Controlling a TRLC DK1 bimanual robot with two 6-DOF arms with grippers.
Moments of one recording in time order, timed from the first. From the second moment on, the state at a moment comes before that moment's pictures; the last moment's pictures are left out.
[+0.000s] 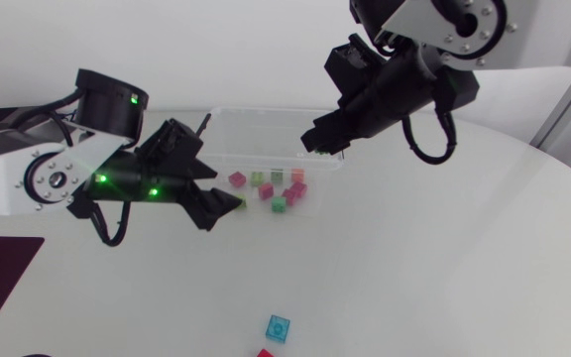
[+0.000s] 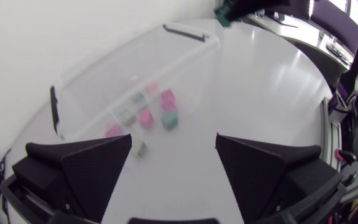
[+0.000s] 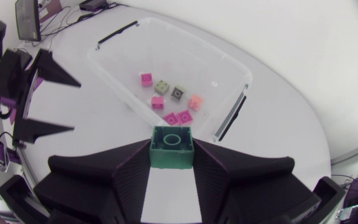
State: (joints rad) left arm -0.39 1.41 0.88 -0.22 0.32 0.40; right arm 0.55 1.62 1.46 -0.73 0.02 -0.06
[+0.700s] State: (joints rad) left arm -0.69 1.37 0.77 -0.49 0.31 0.34; right arm 0.44 1.94 1.64 -0.46 -0.02 -0.09
